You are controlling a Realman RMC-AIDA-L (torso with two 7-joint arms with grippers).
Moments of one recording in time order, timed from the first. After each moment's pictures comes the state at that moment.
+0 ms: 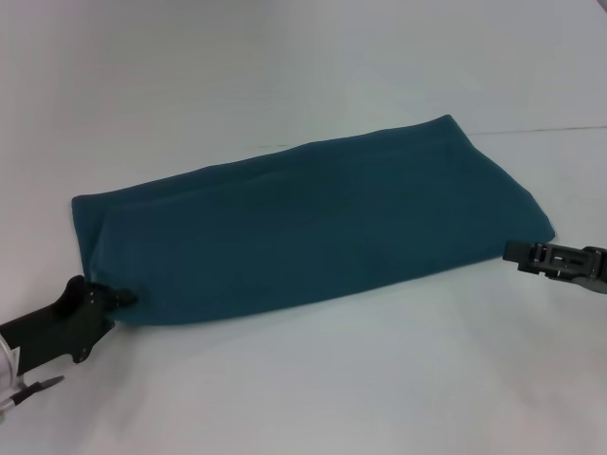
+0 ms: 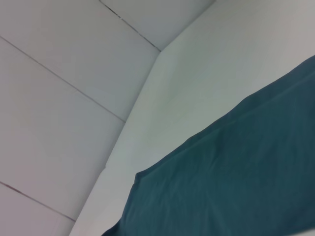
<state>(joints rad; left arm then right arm) -0.49 -2.11 0.52 0.47 2.00 1.11 -2.56 0.43 1.91 -0.55 -0.51 -1.93 -1.54 1.99</state>
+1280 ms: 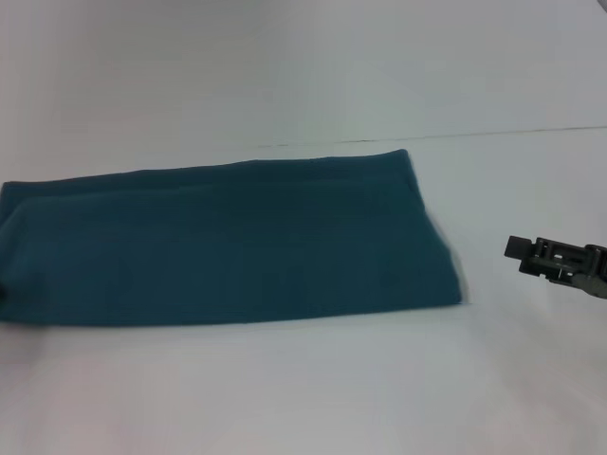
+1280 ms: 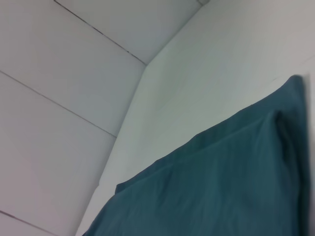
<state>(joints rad) -0.47 -2.03 0.41 0.68 2.24 1.07 -2.38 0.43 1.93 -0.52 -0.49 -1.93 -1.50 2.03</state>
